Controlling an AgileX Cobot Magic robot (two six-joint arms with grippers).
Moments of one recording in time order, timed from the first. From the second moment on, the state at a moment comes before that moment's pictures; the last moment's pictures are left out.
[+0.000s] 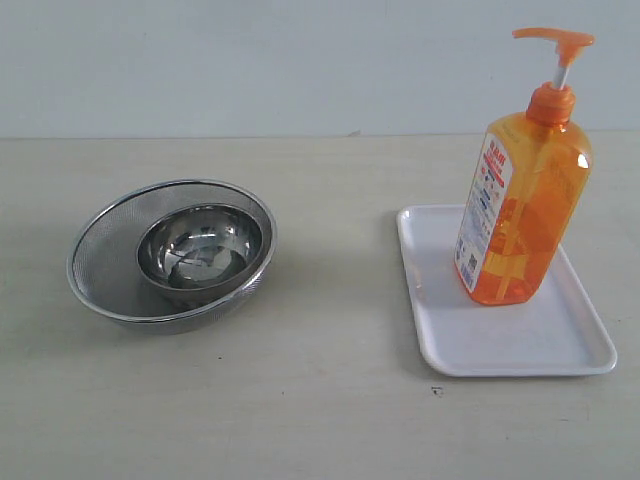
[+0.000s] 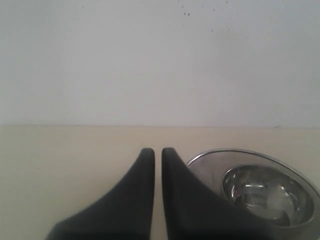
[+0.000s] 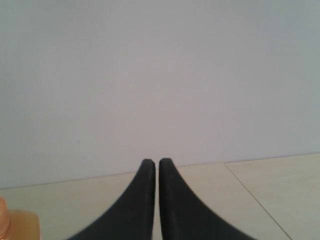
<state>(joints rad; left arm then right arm) 0.01 0.13 -0.24 0.04 0.28 -0.09 0.33 0.94 -0.47 1.03 -0.67 -0.96</state>
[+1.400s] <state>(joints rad) 0.02 0.00 0.00 -0.02 0.24 0.01 0.33 0.94 -0.47 1.03 -0.67 -0.96</state>
